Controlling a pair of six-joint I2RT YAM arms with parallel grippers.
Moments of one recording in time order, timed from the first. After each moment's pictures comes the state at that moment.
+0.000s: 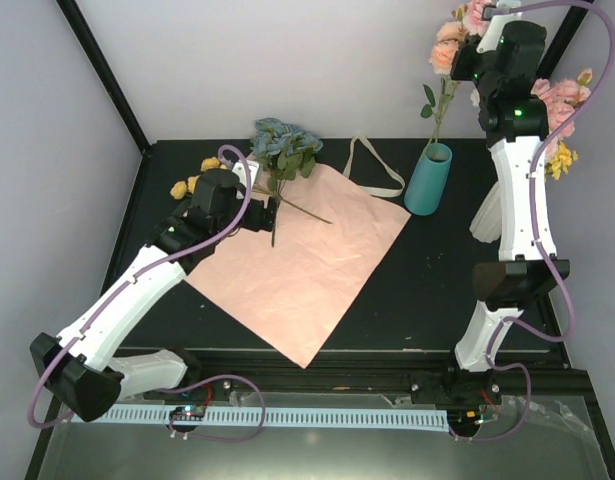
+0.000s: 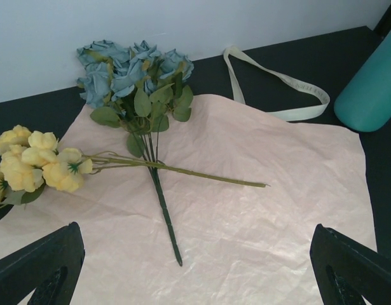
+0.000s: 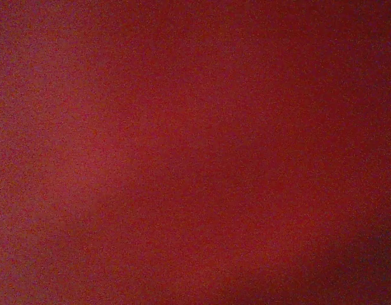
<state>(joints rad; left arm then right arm) -0.54 1.18 1.19 -0.55 -0.16 -0.17 0.05 1.86 2.34 -0.55 -0.01 0.08</state>
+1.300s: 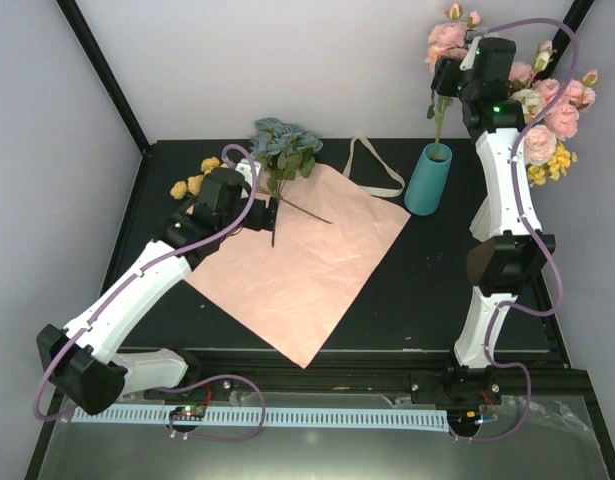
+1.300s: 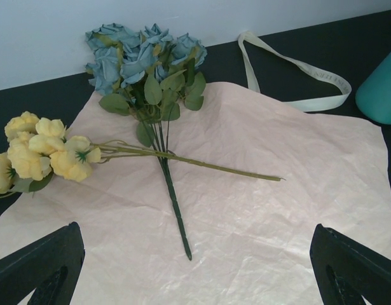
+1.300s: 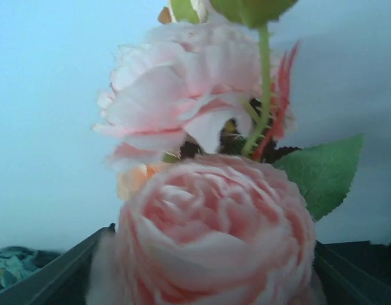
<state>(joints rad) -0.54 1.21 1.19 -0.55 -0.19 -0.17 0.03 1.99 2.30 -0.55 -0.01 0.17</state>
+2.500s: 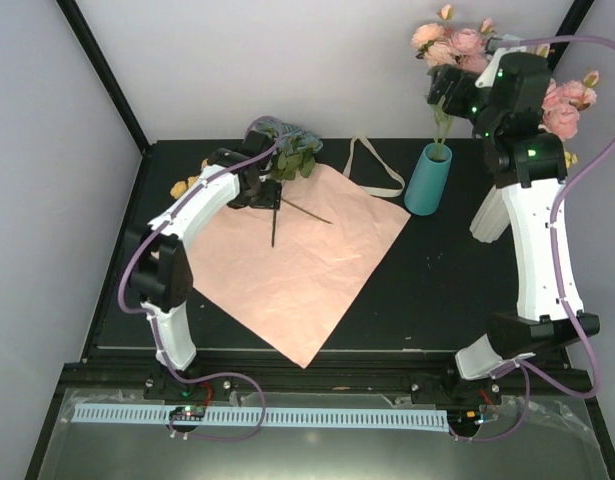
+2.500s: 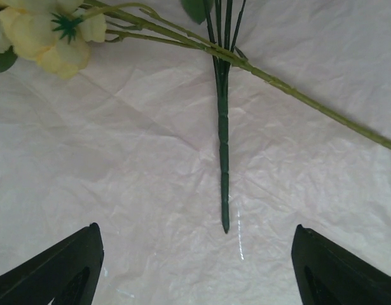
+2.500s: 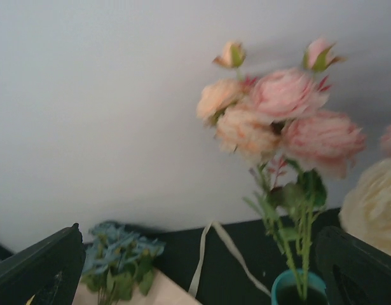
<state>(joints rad) -0.39 1.85 1.69 -1.00 -0.15 -0.34 0.14 1.56 2.09 -0.72 0.05 0.32</state>
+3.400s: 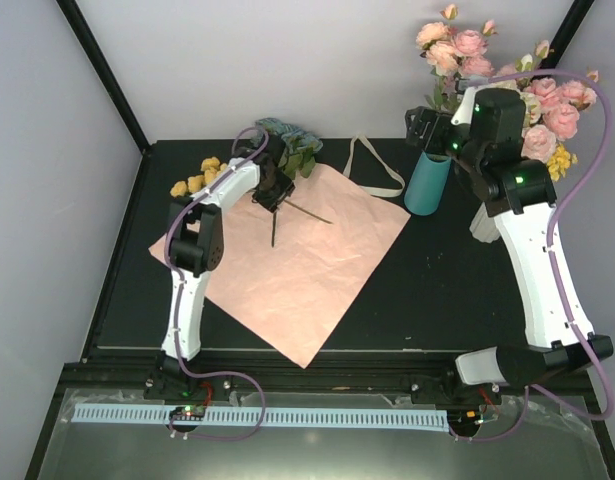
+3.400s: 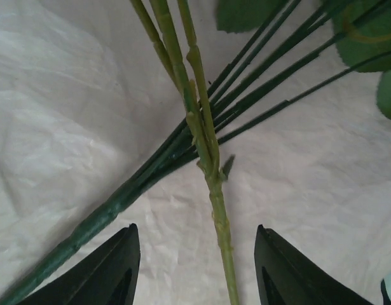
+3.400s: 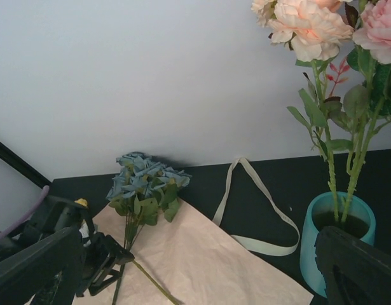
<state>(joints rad) -0.33 2.30 2.00 -0.91 0.10 -1.21 0.25 1.40 1.81 -0.75 -0.03 0.33</state>
